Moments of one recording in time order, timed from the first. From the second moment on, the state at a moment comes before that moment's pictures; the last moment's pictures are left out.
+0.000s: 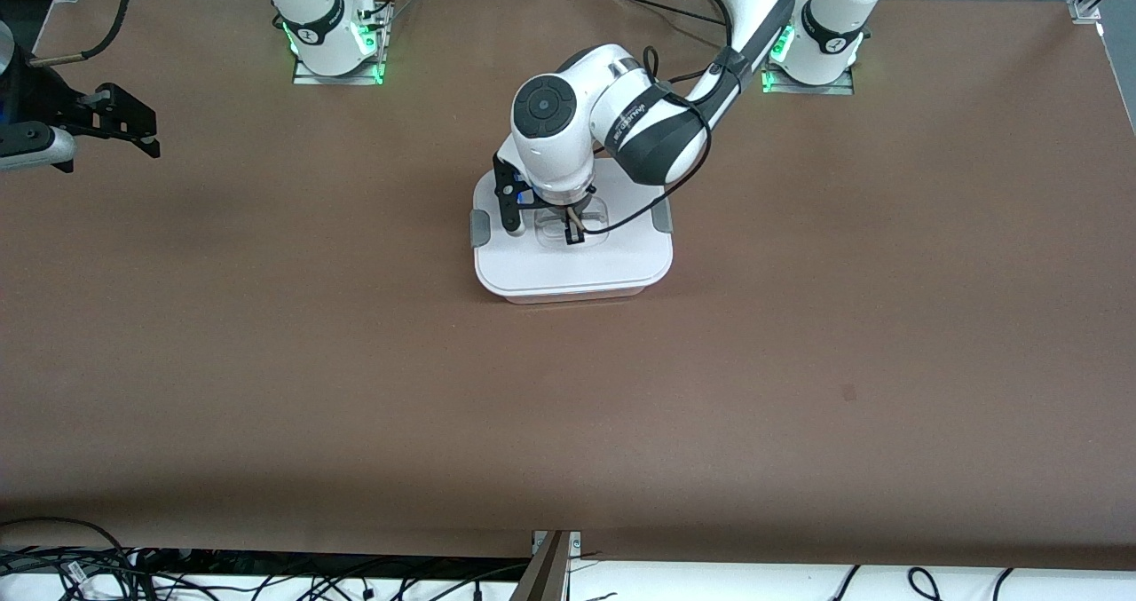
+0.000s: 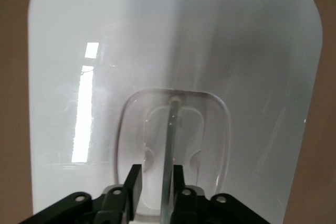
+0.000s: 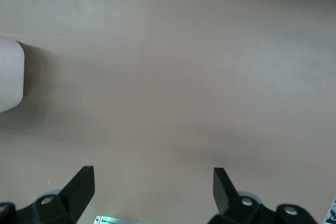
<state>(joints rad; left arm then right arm) -0.69 0.67 -0.15 -1.28 0.08 1.84 0.52 0.20 -0.02 -0.15 -1.57 -0.07 1.52 -0.20</state>
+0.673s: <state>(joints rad) -0.43 0.65 -0.14 -1.15 0.04 1.69 0.42 0.20 -0.02 -0.15 -1.57 -0.09 1.52 -0.20</state>
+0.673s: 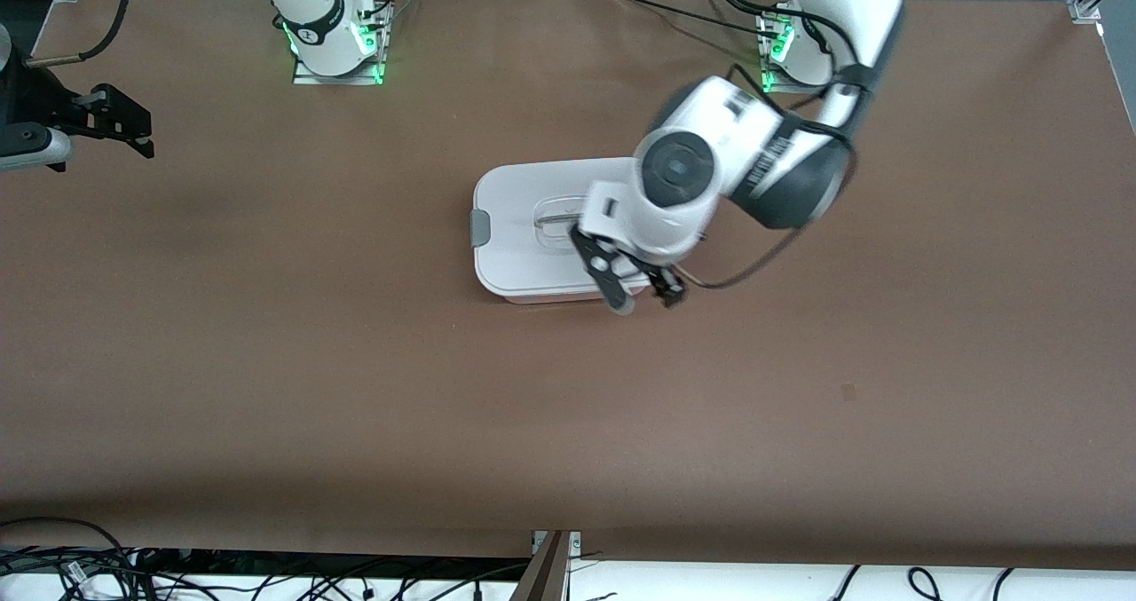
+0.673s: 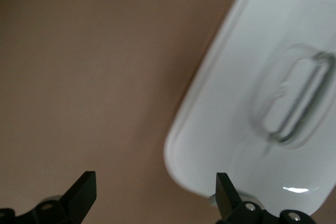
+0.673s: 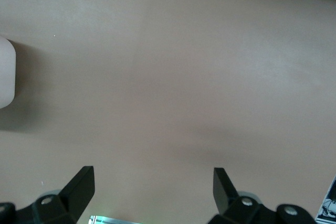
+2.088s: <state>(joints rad) 0.00 0.23 0.01 -1.35 -0.03 1.54 -0.01 0.20 0.00 -0.15 -1.55 -0.10 1.49 -0.20</state>
